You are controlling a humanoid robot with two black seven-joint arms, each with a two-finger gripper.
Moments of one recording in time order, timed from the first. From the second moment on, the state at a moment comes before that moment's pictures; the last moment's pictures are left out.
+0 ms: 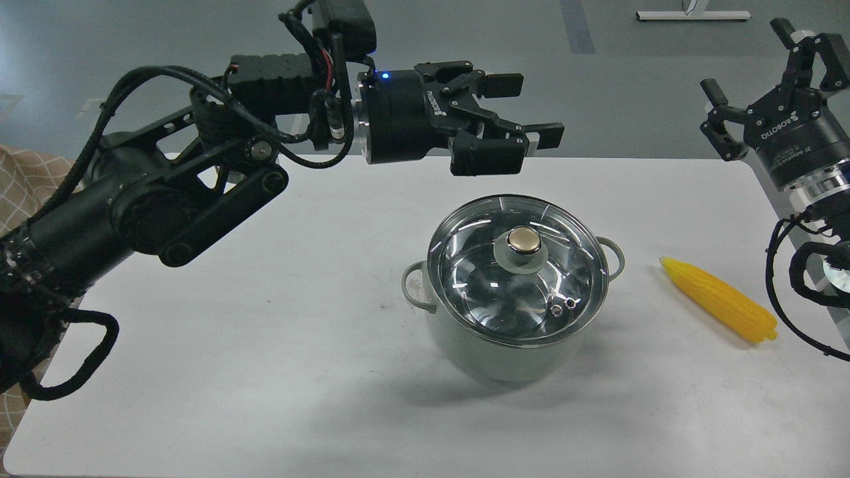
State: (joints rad) left arm -1.02 0.34 -0.70 -1.39 2.00 -0.37 -0.46; right arm 0.68 -0.59 0.80 0.88 -0.25 0.48 0.49
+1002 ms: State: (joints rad) left arm -1.01 0.19 -0.43 -1.17 2.18 -0.28 -0.48; right arm 0.61 -0.62 0.81 0.93 -0.25 0.48 0.49
